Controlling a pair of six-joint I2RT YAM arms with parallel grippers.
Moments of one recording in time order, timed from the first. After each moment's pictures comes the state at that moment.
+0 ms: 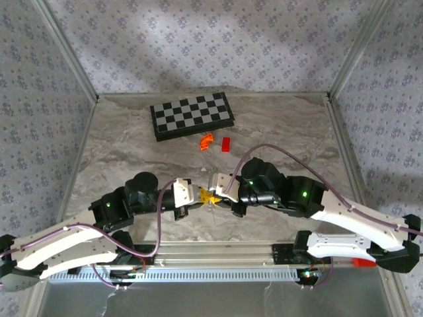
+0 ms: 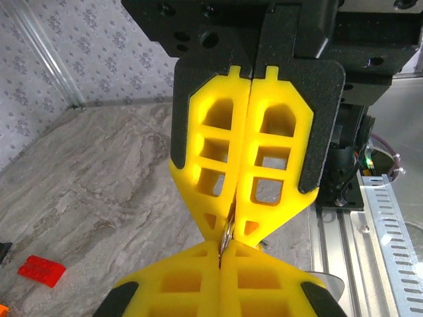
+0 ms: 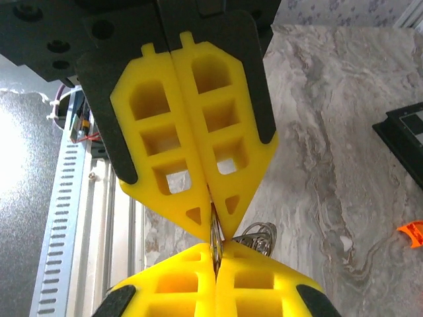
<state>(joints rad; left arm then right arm) -1.13 0.74 0.76 -0.28 0.22 0.23 1.16 1.01 1.12 -0.69 -0.16 -0.28</state>
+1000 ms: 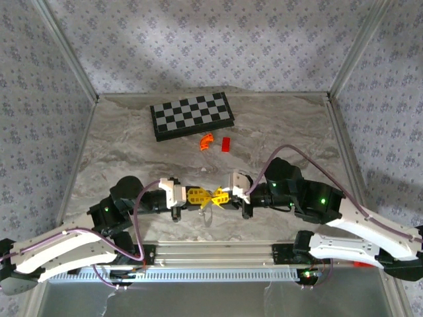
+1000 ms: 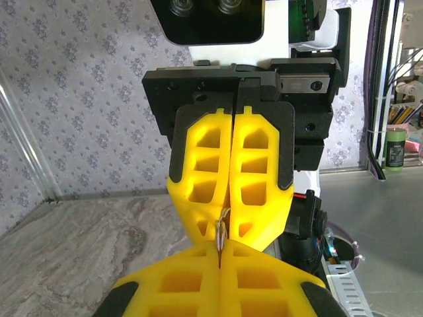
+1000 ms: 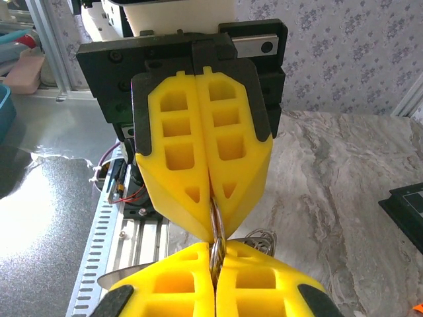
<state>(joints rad) -1.13 0.68 0.68 0.04 0.37 0.12 1.14 0.87 1.06 -0.53 -0.30 -0.25</state>
